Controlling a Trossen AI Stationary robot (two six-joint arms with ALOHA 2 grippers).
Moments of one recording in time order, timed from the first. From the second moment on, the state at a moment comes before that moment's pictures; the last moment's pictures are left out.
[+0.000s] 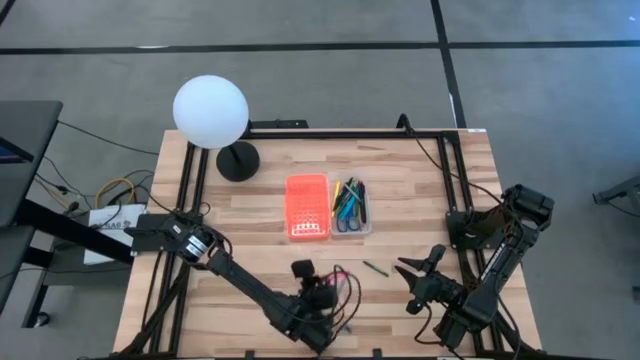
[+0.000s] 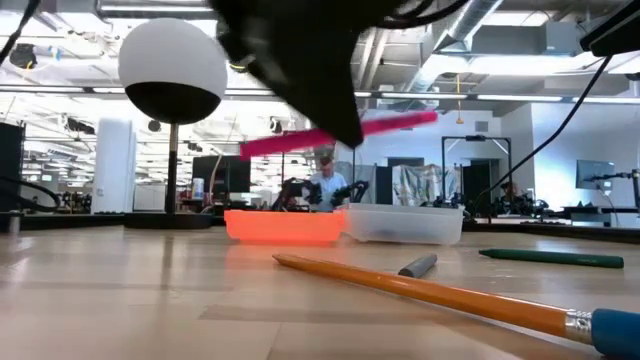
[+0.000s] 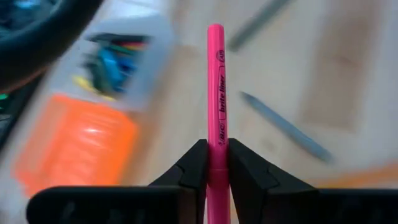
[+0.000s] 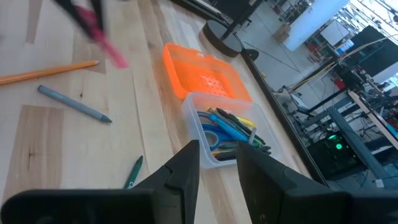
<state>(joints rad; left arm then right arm) -0.60 2.31 1.90 -1.00 -0.88 -0.77 1.07 1.70 1.08 -1.28 1.15 1.23</state>
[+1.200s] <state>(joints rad) 0.08 2.31 1.94 -0.73 -0.42 -0.66 1.07 1.70 1.06 -1.28 1.15 1.23</state>
